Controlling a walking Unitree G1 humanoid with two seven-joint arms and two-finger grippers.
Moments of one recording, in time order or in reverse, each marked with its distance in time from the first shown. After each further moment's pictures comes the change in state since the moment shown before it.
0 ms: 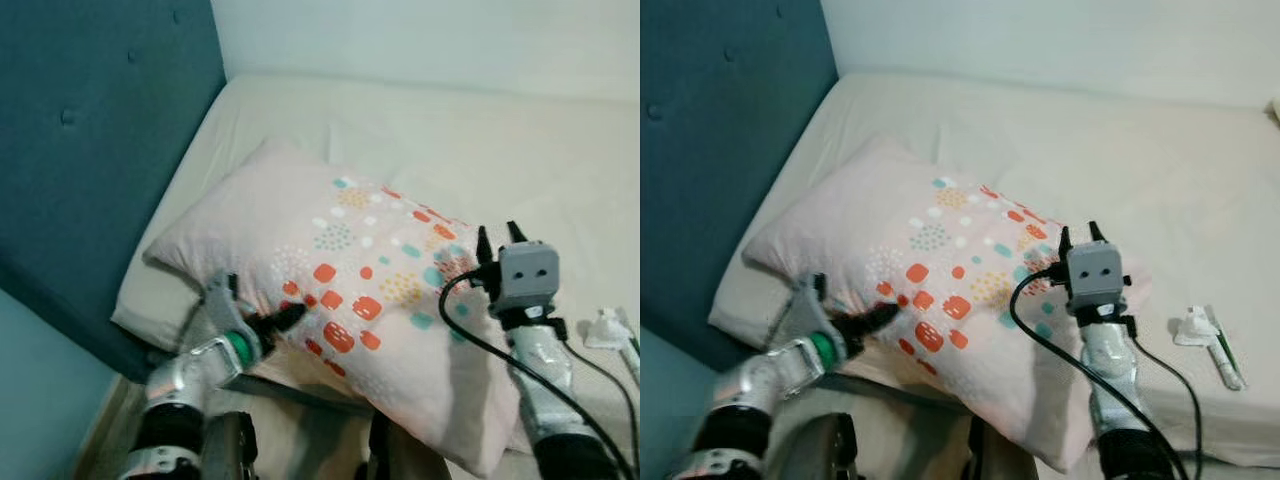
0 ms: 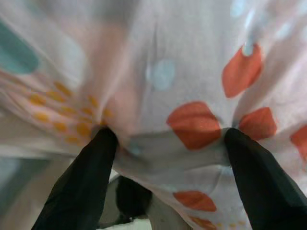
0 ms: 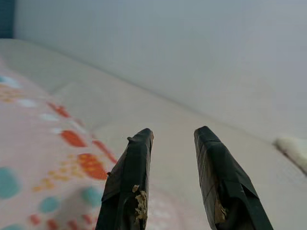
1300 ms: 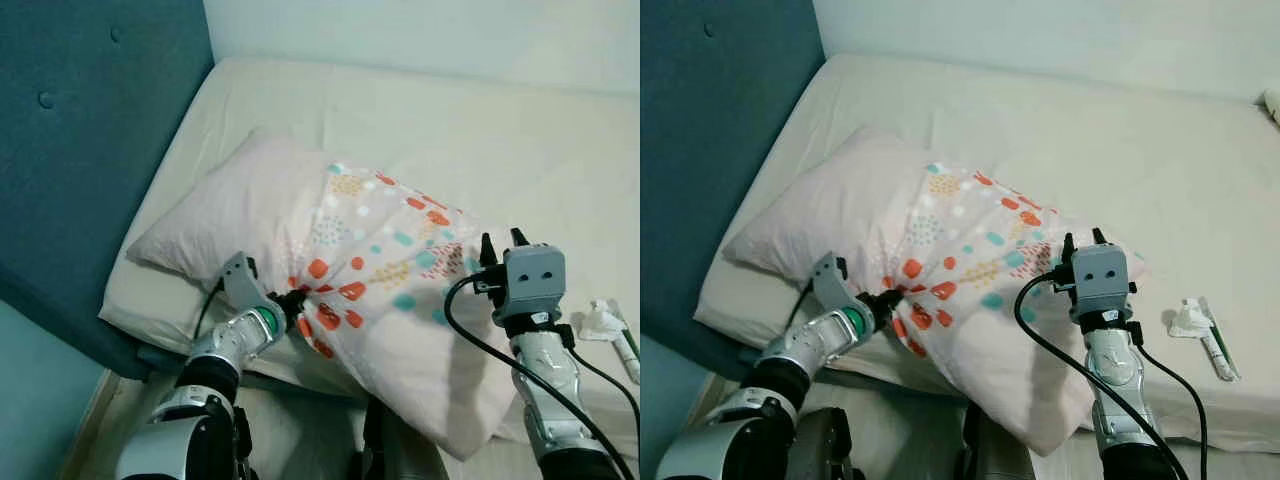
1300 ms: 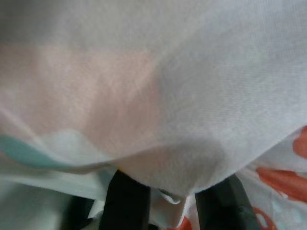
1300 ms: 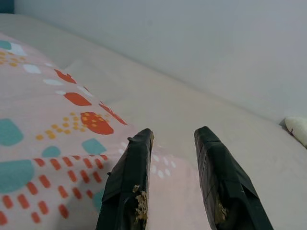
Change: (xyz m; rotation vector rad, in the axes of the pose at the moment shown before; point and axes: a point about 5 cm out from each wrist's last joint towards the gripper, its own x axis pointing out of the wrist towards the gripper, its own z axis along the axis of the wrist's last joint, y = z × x) left arm 0.023 -0.017 0.035 -0.010 -0.104 0.266; right arm -0.011 0.008 -0.001 0.025 0.068 0.021
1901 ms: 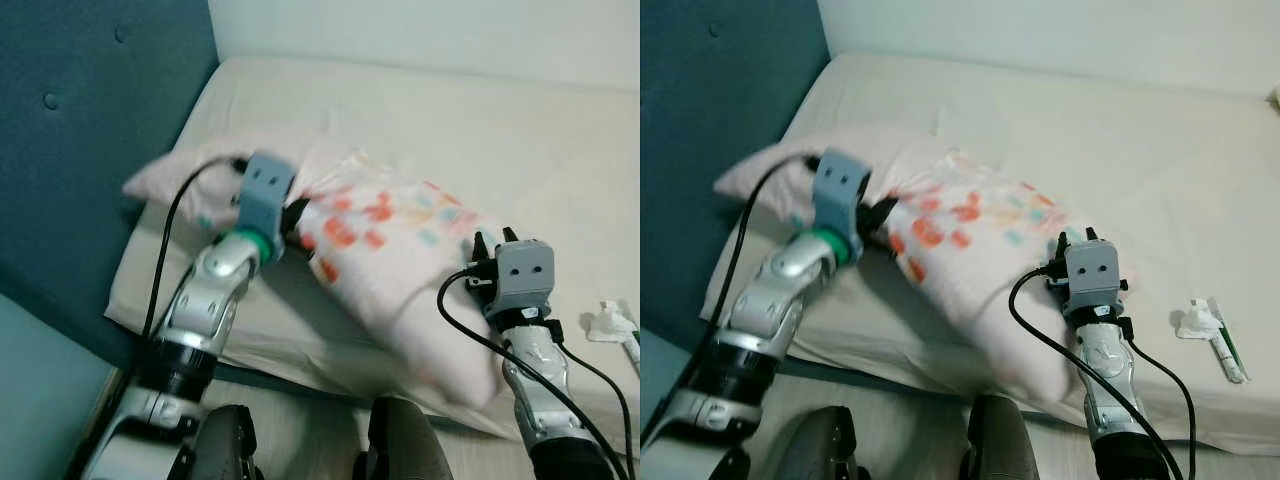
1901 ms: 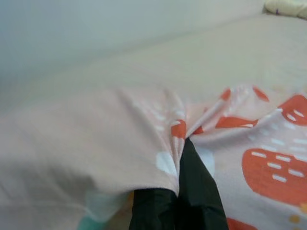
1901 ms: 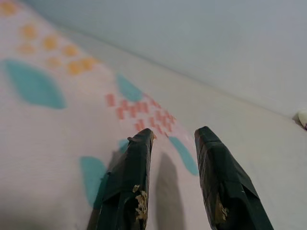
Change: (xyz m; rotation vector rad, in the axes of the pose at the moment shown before) left arm -0.080 -0.117 0.103 1.045 -0.709 -0.348; right arm 0.011 0.009 0.000 0.024 0.005 0.006
